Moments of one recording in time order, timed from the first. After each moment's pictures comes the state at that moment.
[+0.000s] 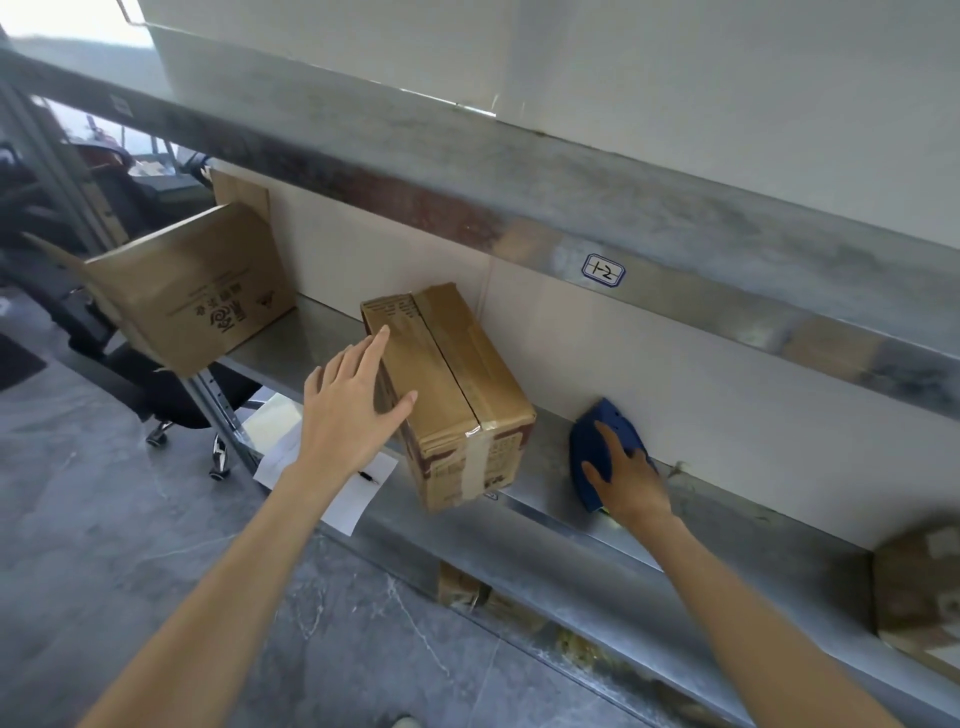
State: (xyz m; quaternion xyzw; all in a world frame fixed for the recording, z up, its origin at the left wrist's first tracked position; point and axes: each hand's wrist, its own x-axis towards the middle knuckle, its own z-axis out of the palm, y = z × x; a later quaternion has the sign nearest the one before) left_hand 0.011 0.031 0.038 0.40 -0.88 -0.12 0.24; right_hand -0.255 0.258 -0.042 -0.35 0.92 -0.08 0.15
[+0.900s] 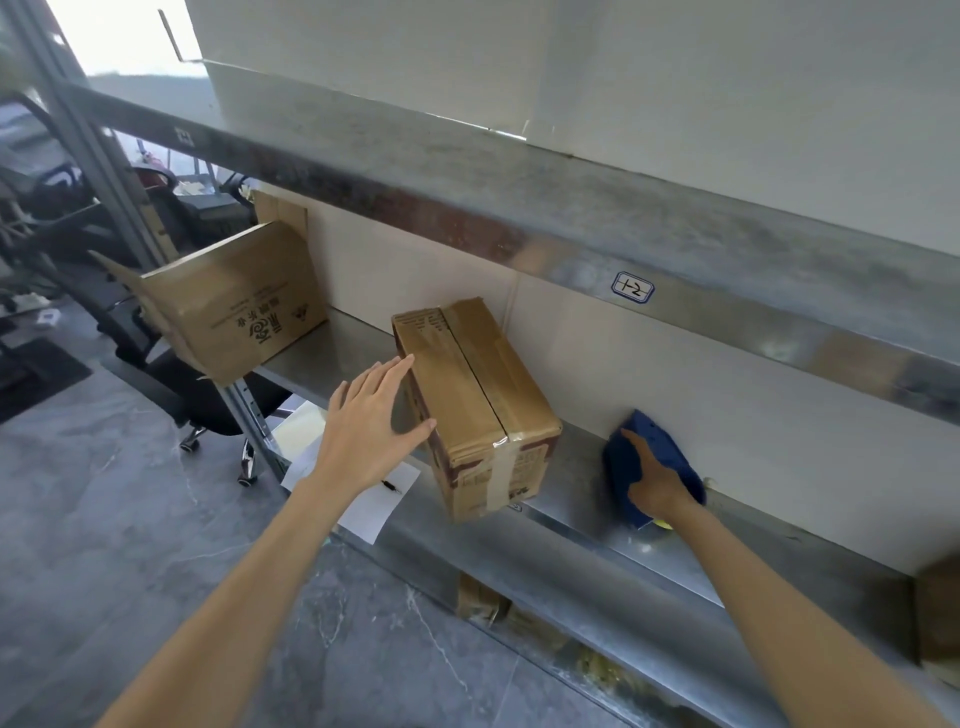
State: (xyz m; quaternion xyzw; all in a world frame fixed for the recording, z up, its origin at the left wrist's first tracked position) left_hand 0.034 0.031 0.046 0.38 -0.88 -0.18 0.21; right_hand -0.279 0.246 -0.034 -0.30 0.90 -0.12 0.29
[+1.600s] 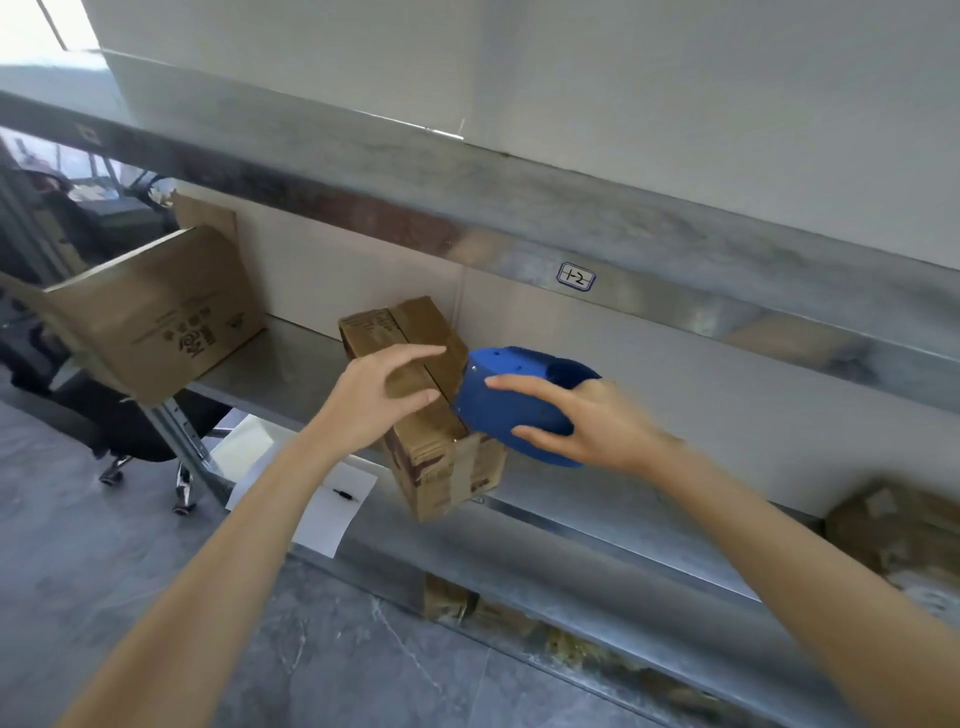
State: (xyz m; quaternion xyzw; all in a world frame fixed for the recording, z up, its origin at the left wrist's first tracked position) left_hand 0.002 0.035 0.092 0.18 -0.88 -0.37 0.24; right_hand -0.196 0.237 0.118 -0.69 0.71 -0.11 -0.08
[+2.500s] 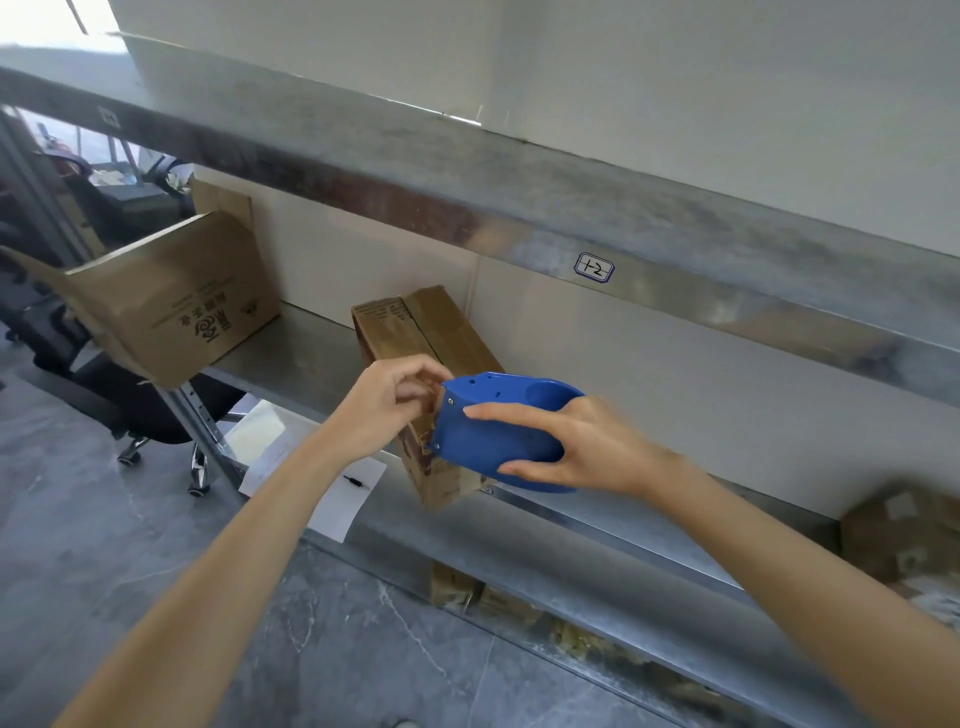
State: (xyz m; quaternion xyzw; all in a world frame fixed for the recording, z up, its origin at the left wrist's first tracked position) left_hand 0.014 0.051 0.089 0.17 -0.82 -0.50 0.20; right_hand -0.163 0.237 0.119 -0.74 0.66 -0.12 -0.04
